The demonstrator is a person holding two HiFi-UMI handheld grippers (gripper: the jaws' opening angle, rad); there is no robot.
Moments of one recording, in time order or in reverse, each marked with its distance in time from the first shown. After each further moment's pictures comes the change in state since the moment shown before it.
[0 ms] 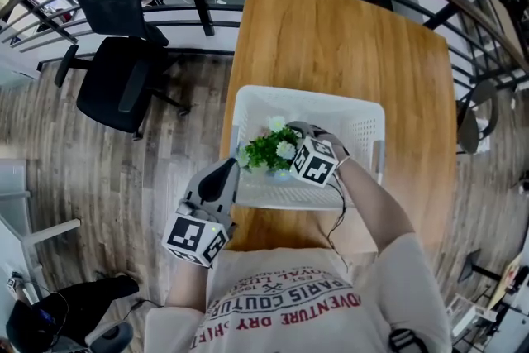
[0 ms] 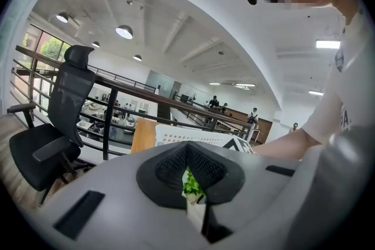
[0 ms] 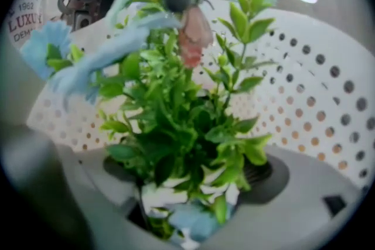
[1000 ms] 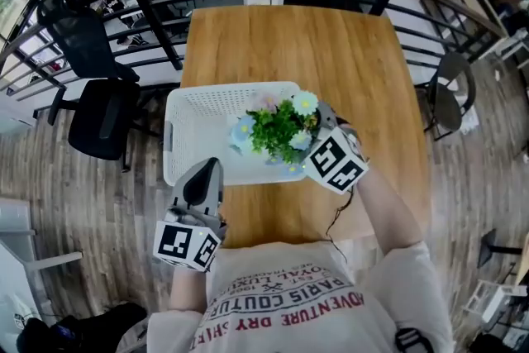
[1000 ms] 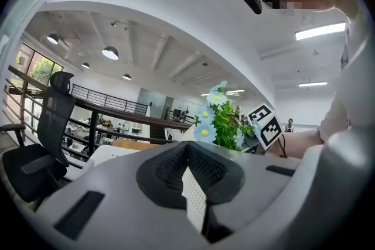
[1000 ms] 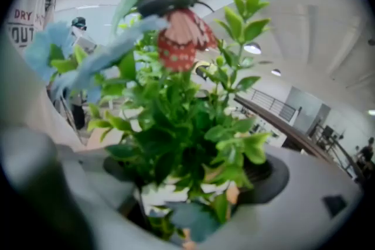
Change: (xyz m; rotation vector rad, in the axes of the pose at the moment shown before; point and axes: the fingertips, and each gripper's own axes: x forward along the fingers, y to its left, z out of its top) left arm 0.011 -0.174 0.032 0.124 -0.144 -0.032; right arm -0.282 -0.017 -0.035 0.096 -0.404 -0.400
